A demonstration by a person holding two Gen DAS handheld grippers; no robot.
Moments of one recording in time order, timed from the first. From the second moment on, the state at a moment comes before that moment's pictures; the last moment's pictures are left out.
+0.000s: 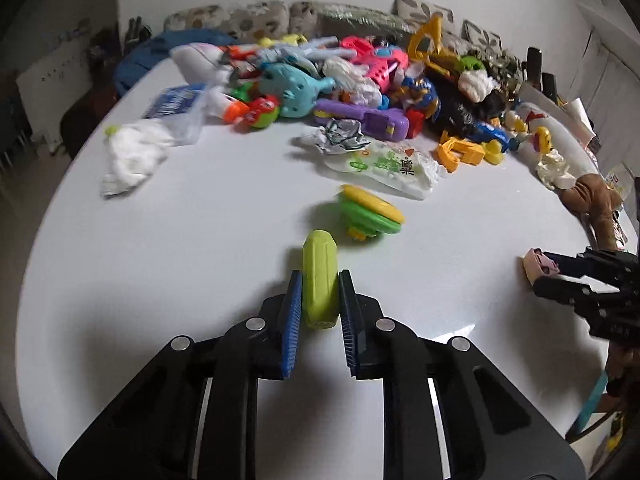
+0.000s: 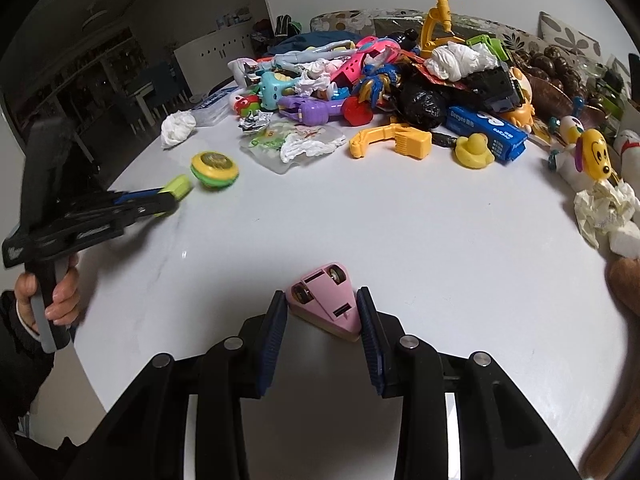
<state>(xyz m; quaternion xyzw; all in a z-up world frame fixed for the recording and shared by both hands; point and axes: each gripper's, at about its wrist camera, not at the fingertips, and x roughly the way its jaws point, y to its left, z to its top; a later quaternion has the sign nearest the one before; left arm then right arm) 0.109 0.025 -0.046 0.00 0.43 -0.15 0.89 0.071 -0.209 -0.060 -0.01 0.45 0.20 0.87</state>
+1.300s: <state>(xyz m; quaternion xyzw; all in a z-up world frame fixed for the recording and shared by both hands) -0.006 0.008 -0.005 0.03 0.37 -0.15 0.92 -0.009 -0.190 -0.012 -0.04 0.37 0.26 0.89</state>
